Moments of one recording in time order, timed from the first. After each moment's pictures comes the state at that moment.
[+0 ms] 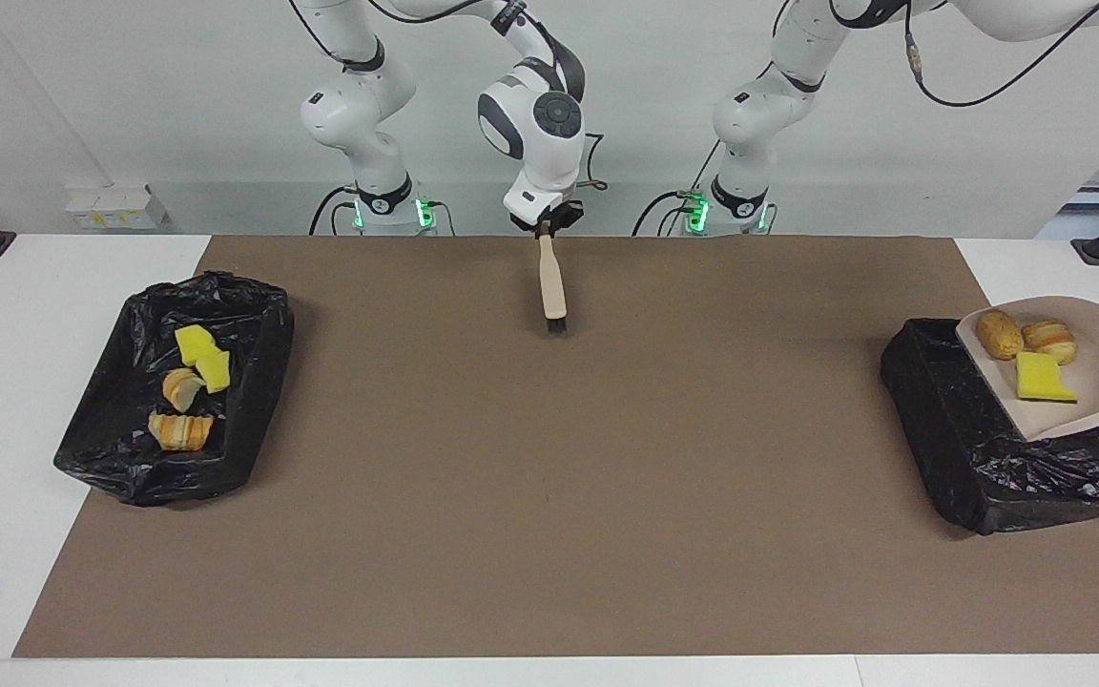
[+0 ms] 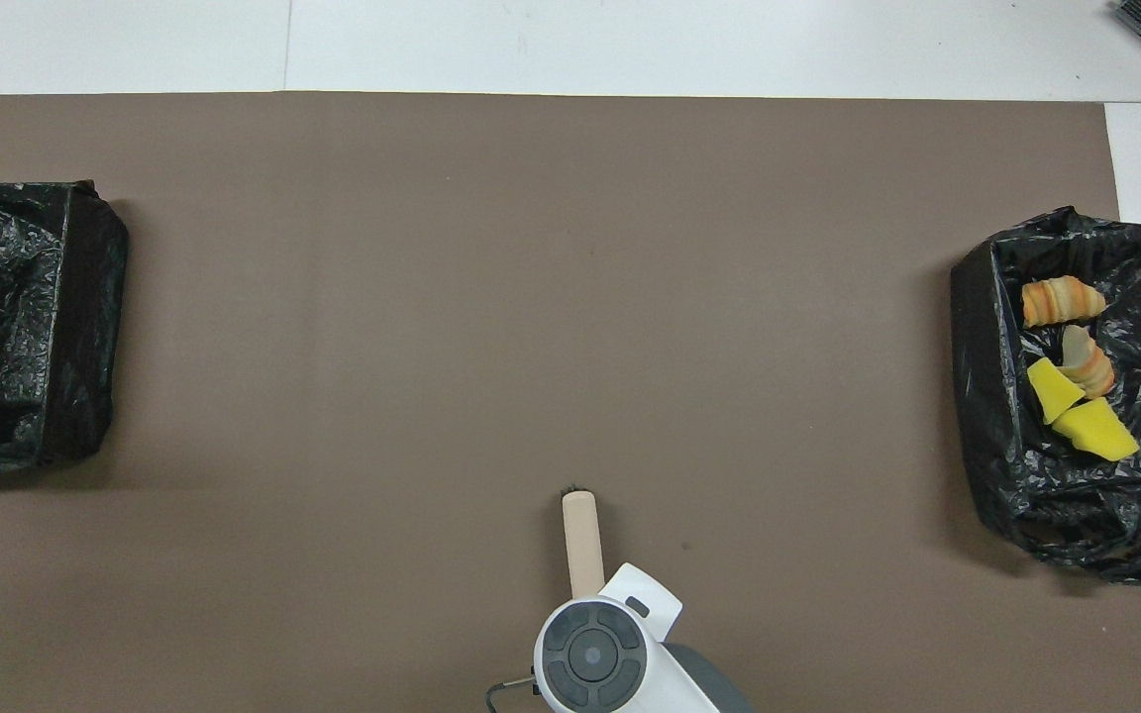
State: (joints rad) left arm 0.53 0.24 -0.12 -1.53 0.56 2.12 1.87; right arm 0.94 -0.06 -0.05 -2.34 0.22 2.02 0.65
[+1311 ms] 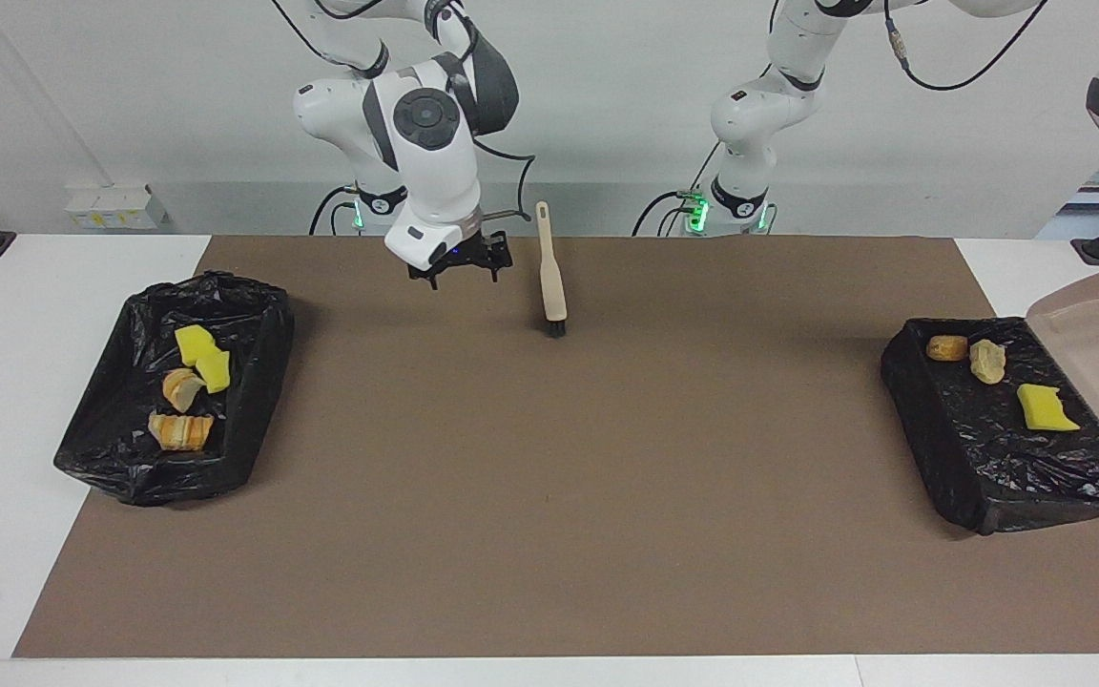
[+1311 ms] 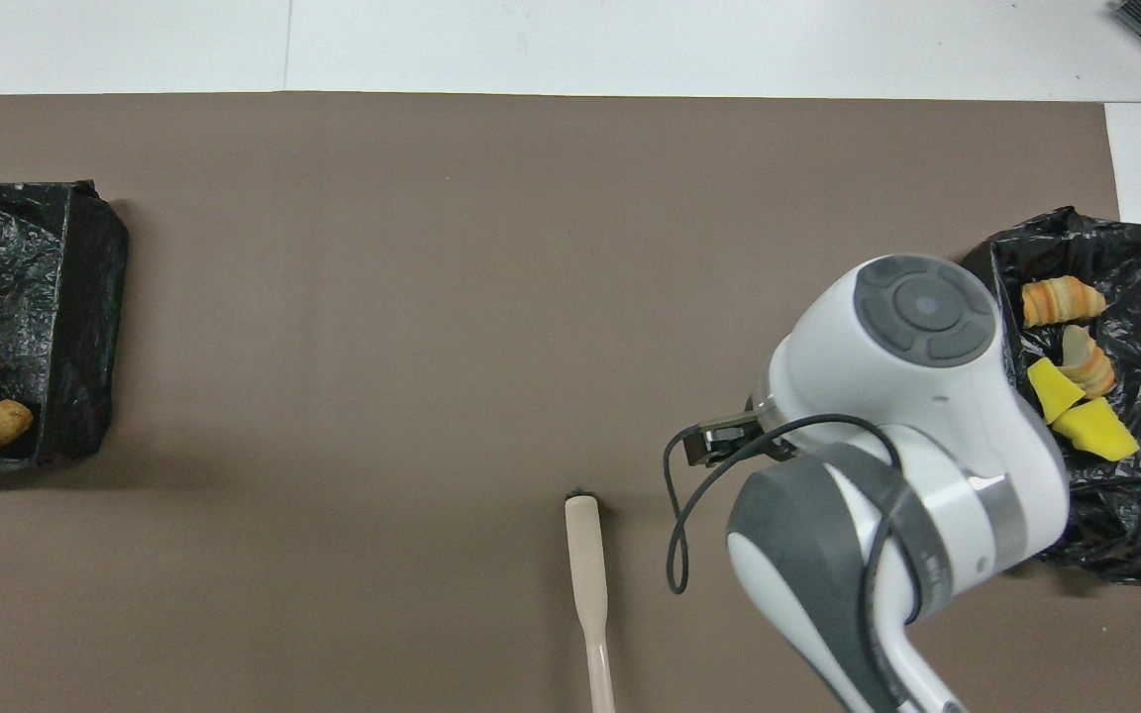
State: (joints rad) left arm 0.38 0.16 -0.15 -1.53 0.85 1.95 1.65; right arm 0.42 0.02 -0.07 -1.89 0.05 1.73 0.19
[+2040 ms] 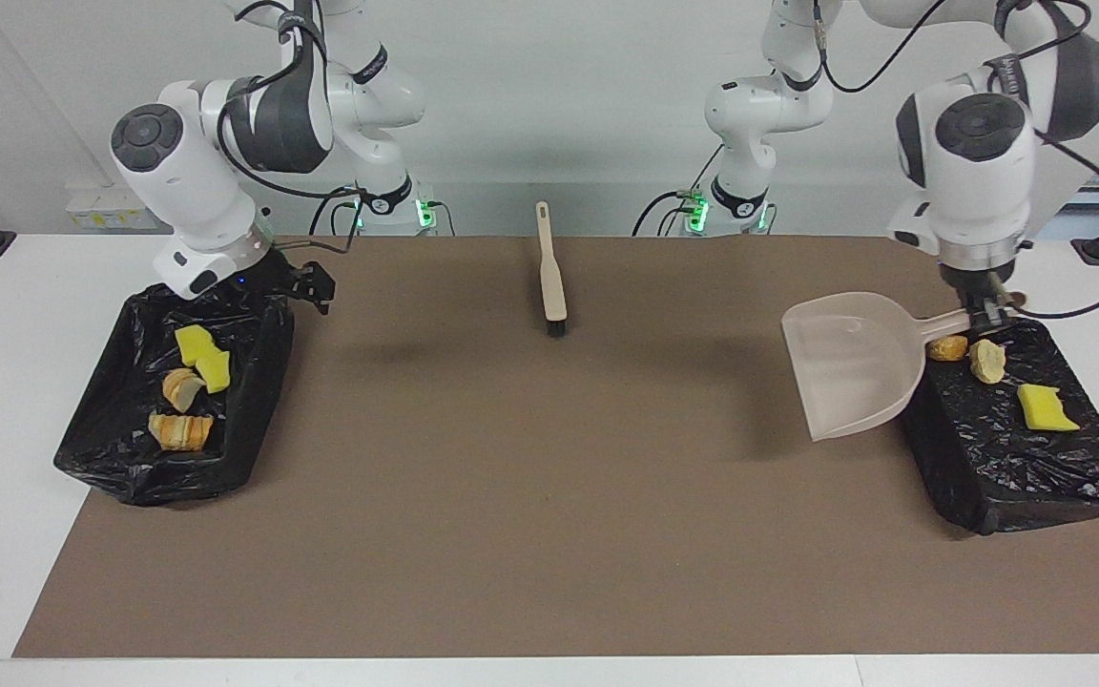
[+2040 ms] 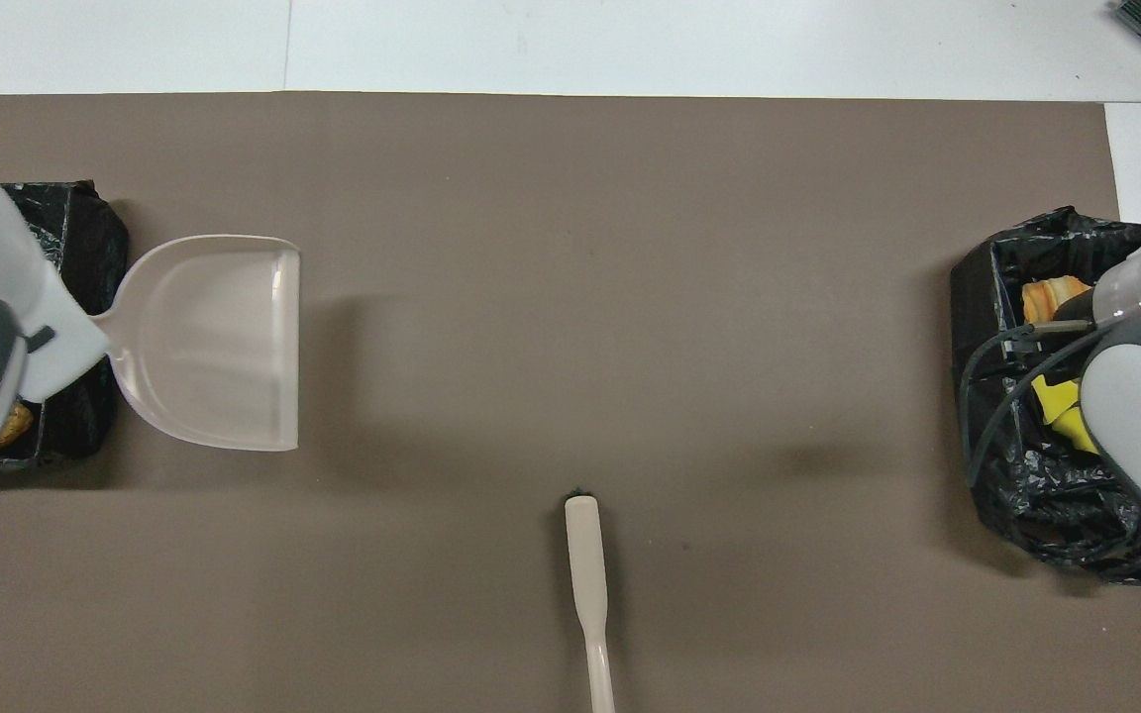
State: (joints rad) left arm -0.02 0.03 -0.16 -1.82 0.49 1.76 1.29; right arm 0.01 0.03 -0.08 -1.83 0.02 1.73 -0.07
